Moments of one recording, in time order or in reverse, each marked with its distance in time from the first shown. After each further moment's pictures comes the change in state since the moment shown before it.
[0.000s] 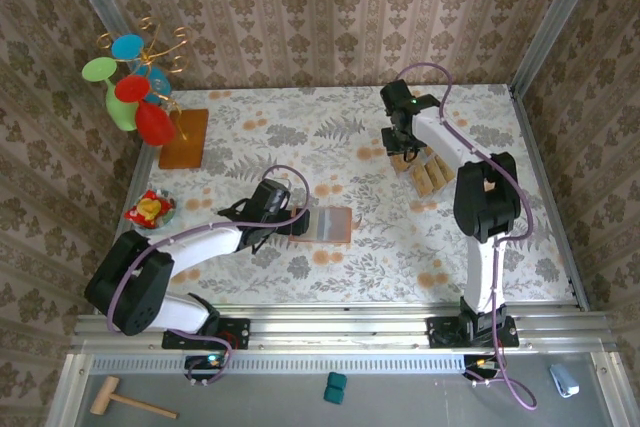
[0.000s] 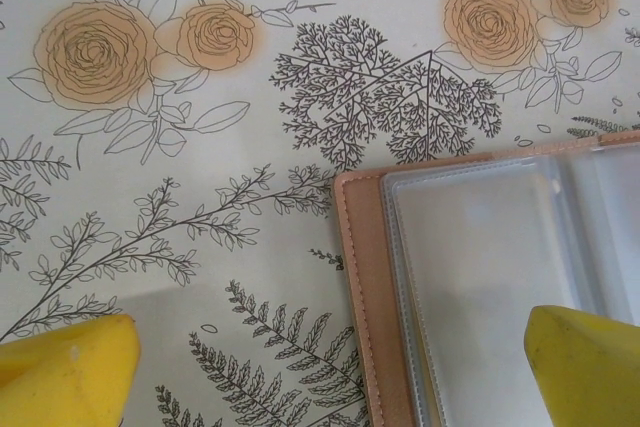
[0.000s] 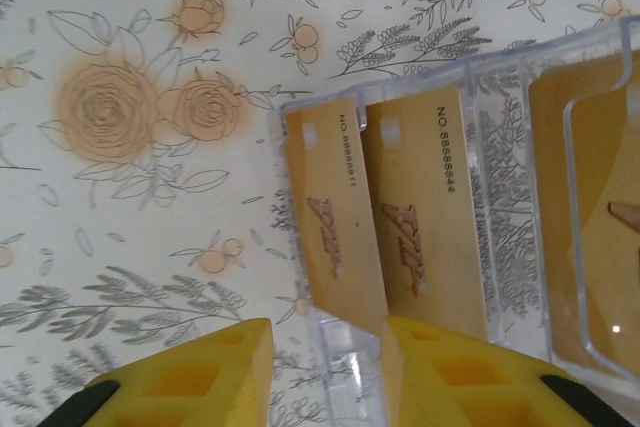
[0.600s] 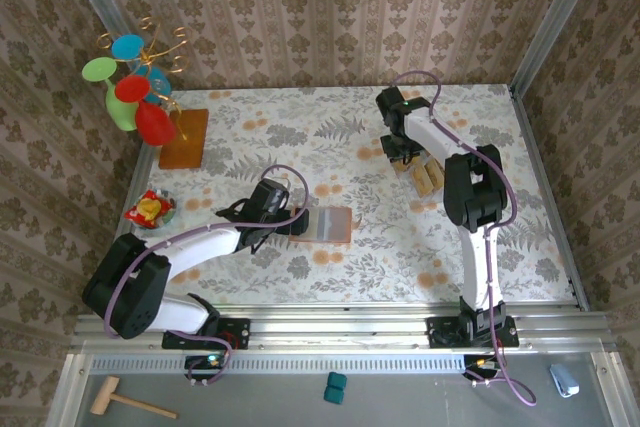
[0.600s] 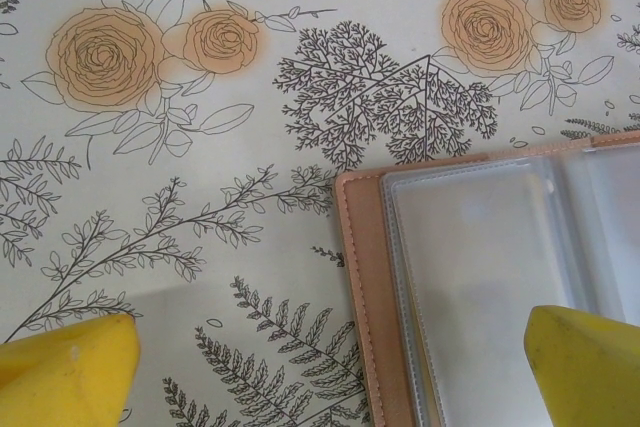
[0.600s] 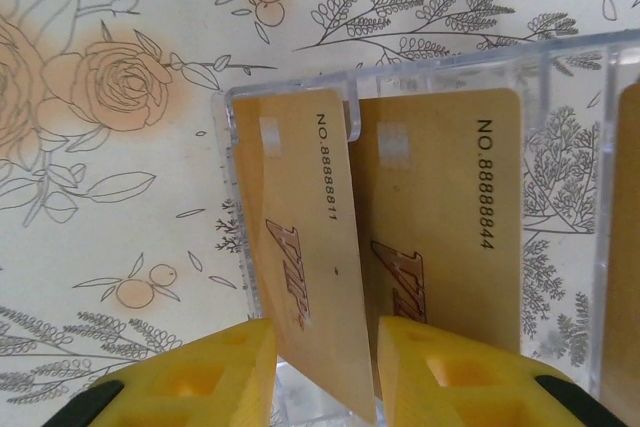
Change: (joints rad) left arm 0.000 -0.017 0.000 -0.013 -0.001 0.000; right arm -0.007 0.122 0.050 -0.035 0.051 -0.047
